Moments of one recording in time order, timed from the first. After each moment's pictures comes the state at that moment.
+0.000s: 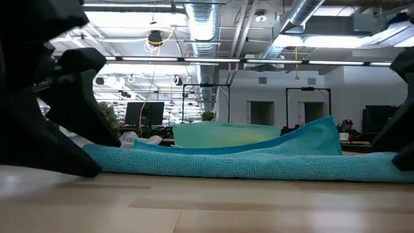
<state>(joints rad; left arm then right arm) -0.78 1.96 0.98 -0.16 -0.83 -0.41 0.94 1.95 1.00 -0.46 0.86 0.97</state>
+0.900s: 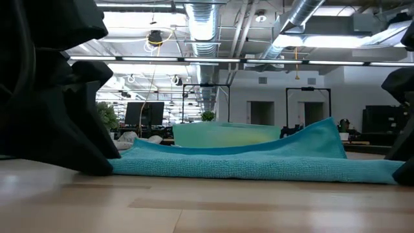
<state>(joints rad) -0.73 1.96 0.99 -0.20 -0.73 -0.52 0.93 1.95 0.90 -0.30 0.75 0.91</state>
